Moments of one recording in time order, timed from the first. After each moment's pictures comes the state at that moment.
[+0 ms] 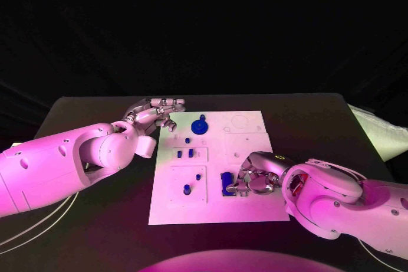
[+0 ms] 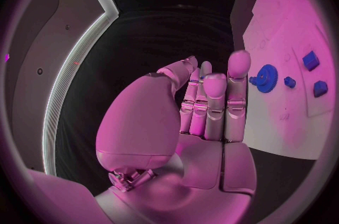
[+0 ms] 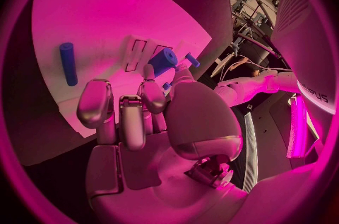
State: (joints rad) left arm 1.17 -0.86 -0.03 1.53 0.06 -0.22 0.29; left_hand 1.38 -0.14 0.46 -0.01 0.12 1.06 0.17 0.09 0.07 1.18 0.09 0.14 0.10 1.30 0.01 1.11 0.71 0.14 1.29 0.11 0.73 1.05; right arm 1.03 -1.02 -0.07 2.03 -1.48 -0.26 -0.60; right_hand 1.18 -0.01 -0.15 0.27 0.17 1.10 0.06 0.28 0.28 1.38 -0.01 1.13 1.19 1.47 -0.07 1.49 1.31 0.11 1.31 0.04 1.30 1.10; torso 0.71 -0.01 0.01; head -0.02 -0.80
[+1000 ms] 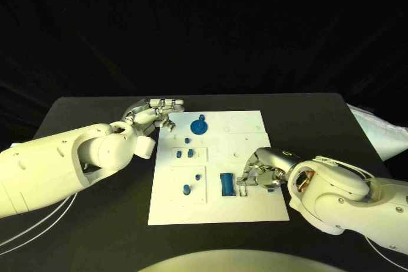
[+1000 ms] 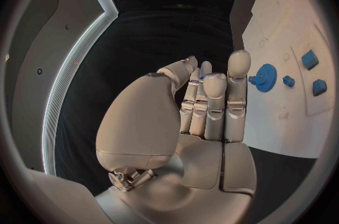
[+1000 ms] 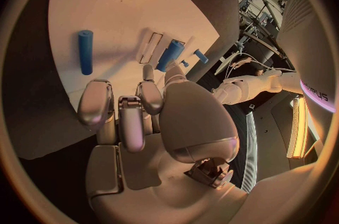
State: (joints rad) left arm 1.17 -0.86 -0.03 1.53 0.06 -0.22 0.29; left_hand 1.38 -0.14 0.46 -0.01 0.12 1.06 0.17 0.09 0.07 1.18 0.09 0.14 0.10 1.31 0.01 1.11 0.71 0.14 1.29 0.11 0.73 1.05; right arm 1.04 -1.06 -0.07 2.01 -1.49 -0.30 -0.58; right_hand 1.34 0.02 -0.13 0.21 0.19 1.08 0.07 0.27 0.28 1.39 0.00 1.12 1.20 1.47 -0.07 1.50 1.31 0.11 1.31 0.04 1.31 1.10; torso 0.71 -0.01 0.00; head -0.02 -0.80
